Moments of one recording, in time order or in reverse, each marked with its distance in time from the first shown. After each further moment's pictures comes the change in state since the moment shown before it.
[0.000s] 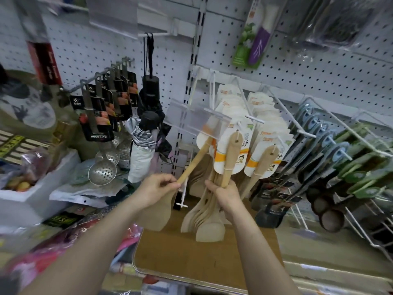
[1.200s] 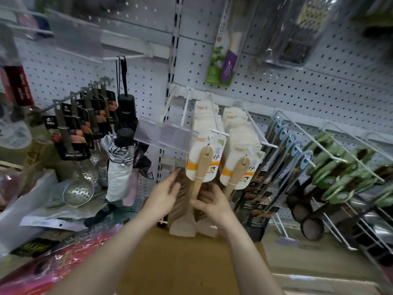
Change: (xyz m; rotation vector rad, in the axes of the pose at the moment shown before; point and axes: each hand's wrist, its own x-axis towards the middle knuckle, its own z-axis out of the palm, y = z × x) left_hand 0.034 0.047 0.056 -0.034 0.187 0.057; right_hand -0.019 -0.008 -0.027 -0.024 -0.116 -0.147
